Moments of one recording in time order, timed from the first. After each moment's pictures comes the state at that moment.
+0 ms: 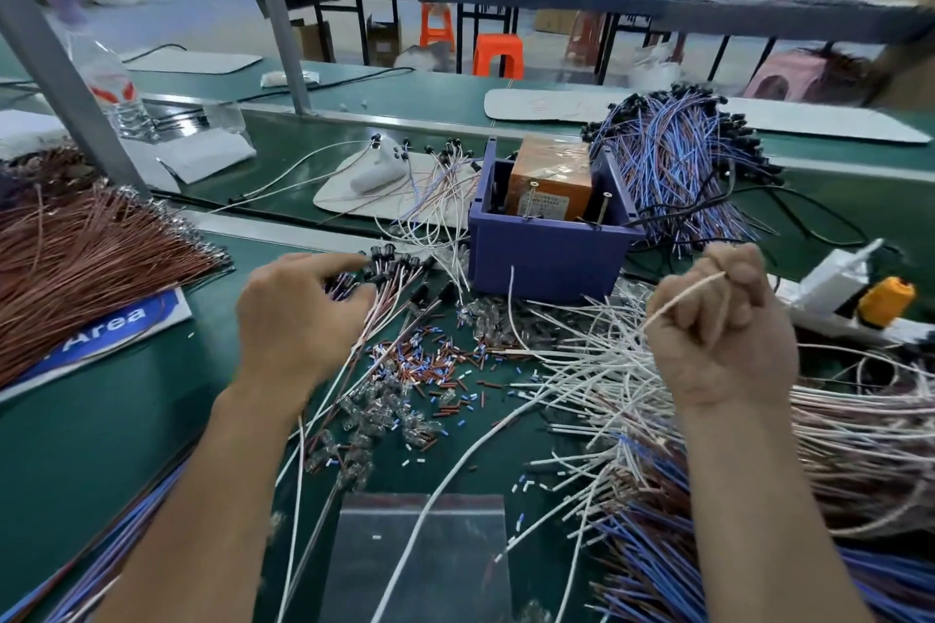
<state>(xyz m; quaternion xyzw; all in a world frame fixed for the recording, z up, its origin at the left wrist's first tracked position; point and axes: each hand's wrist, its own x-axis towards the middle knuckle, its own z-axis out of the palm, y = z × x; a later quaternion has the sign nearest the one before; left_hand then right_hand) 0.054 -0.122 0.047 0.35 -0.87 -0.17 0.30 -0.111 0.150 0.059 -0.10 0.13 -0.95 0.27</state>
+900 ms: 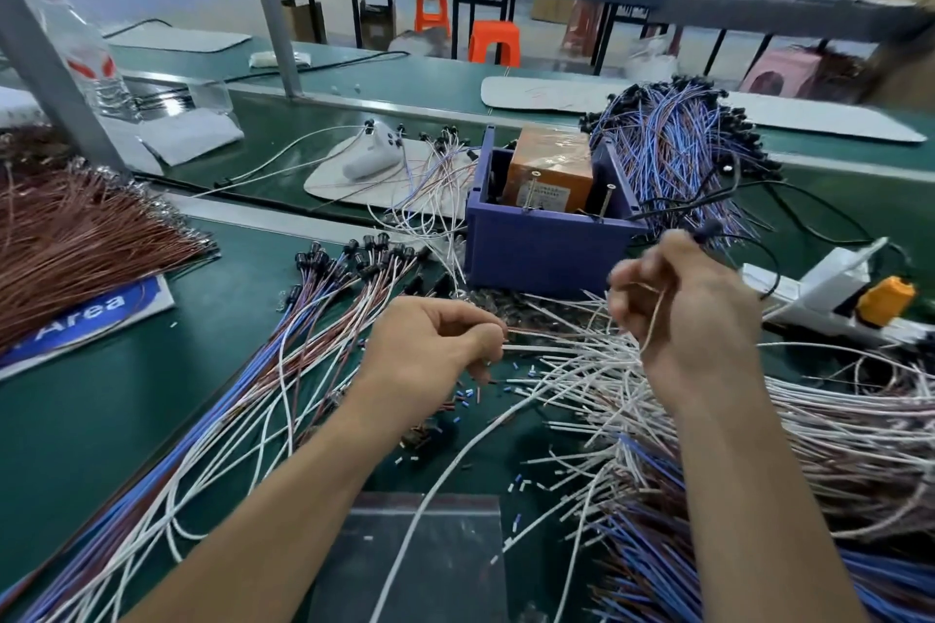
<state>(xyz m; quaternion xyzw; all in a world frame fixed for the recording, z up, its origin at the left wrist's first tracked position) 0.026 -0.046 0.031 0.20 -0.75 -0.60 0.16 -0.101 0.127 0.068 -0.08 0.56 -0.81 0.14</state>
